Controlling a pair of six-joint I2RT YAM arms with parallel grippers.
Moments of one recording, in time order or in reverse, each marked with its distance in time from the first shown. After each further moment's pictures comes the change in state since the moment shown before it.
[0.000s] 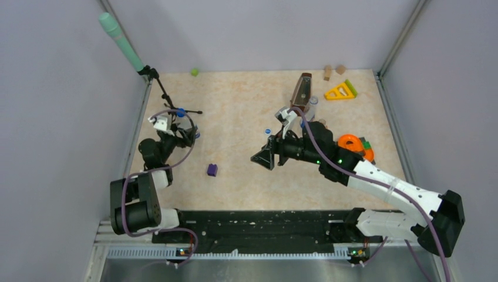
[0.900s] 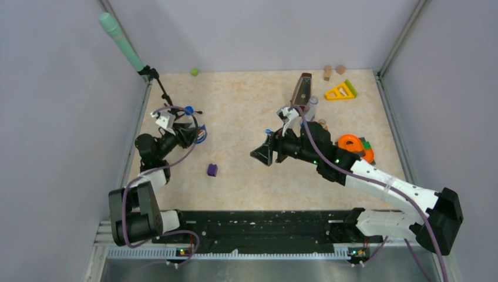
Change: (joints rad) left arm 0.002 -0.059 0.075 -0.129 0.249 -0.021; right arm 0.000 0.024 -0.008 0.031 0.077 0.034
